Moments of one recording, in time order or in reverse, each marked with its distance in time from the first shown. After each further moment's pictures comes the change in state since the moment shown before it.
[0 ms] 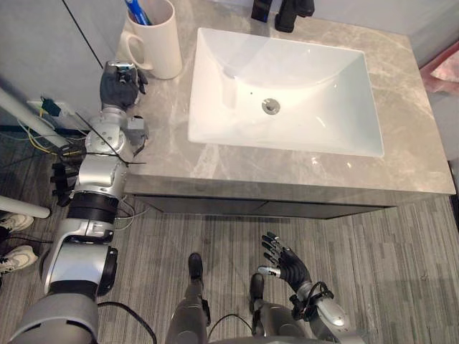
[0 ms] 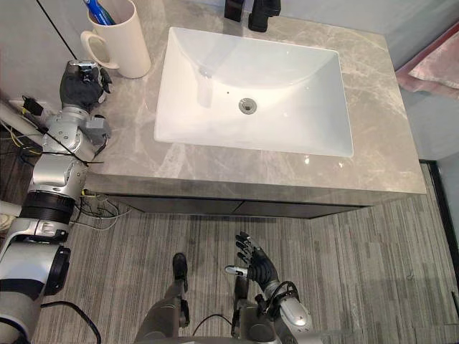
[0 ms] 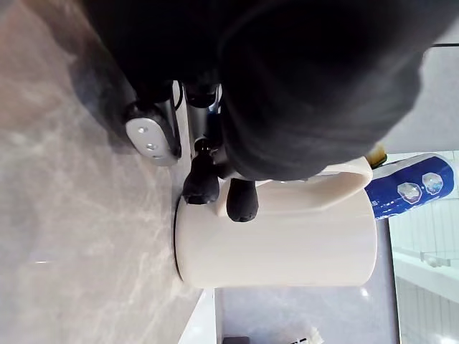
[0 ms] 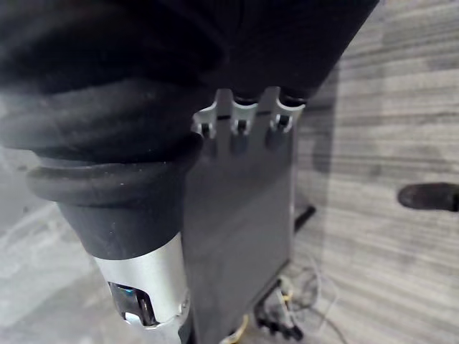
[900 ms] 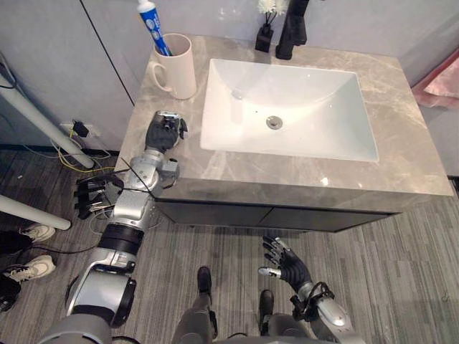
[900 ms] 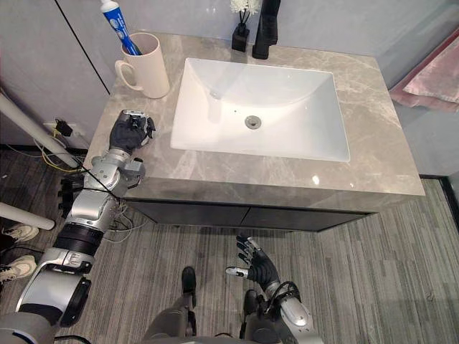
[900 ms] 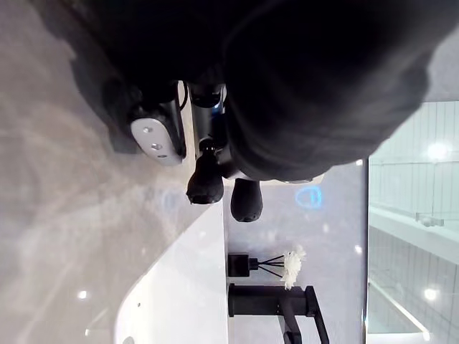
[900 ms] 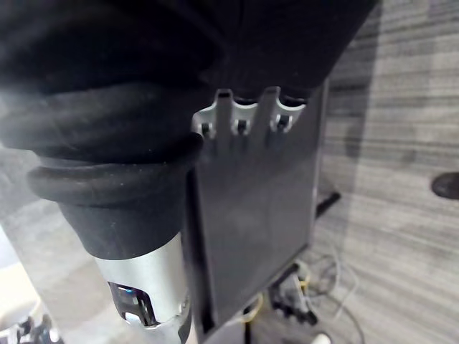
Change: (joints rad) left arm 0.190 -0.153 -0.076 -0.113 0.073 -0.022 -0.084; right arm 0.001 0.000 -0.010 0.002 -0.022 0.005 0.003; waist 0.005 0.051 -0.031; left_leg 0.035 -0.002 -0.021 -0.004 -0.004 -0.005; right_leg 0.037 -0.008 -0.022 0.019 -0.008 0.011
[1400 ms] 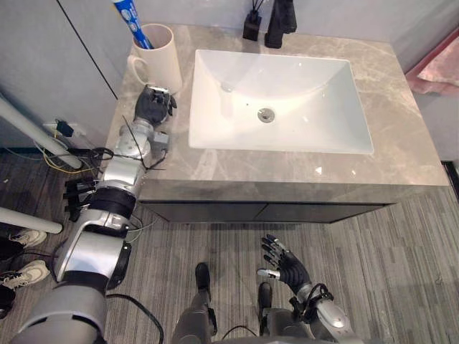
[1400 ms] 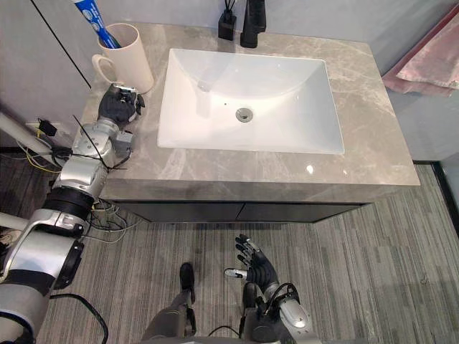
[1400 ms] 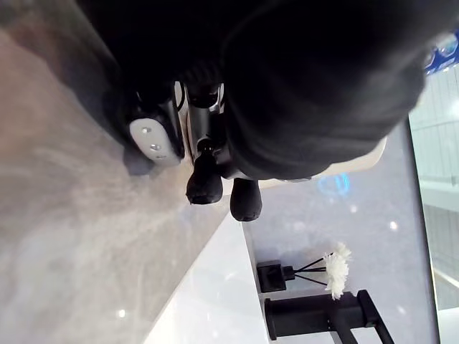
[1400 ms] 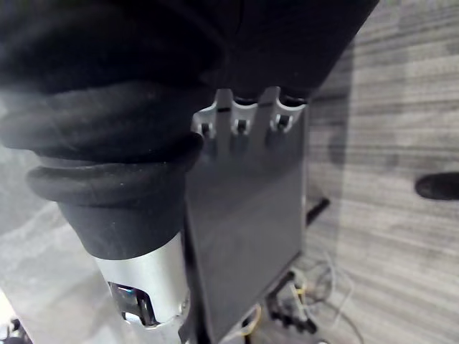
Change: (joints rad) left arm -0.313 0.111 -0.079 0.308 0.004 0.039 -0.002; right arm 0.011 0.001 0.011 0.000 0.001 -0.001 -0.001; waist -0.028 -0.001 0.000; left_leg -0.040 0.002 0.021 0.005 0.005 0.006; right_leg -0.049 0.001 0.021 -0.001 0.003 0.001
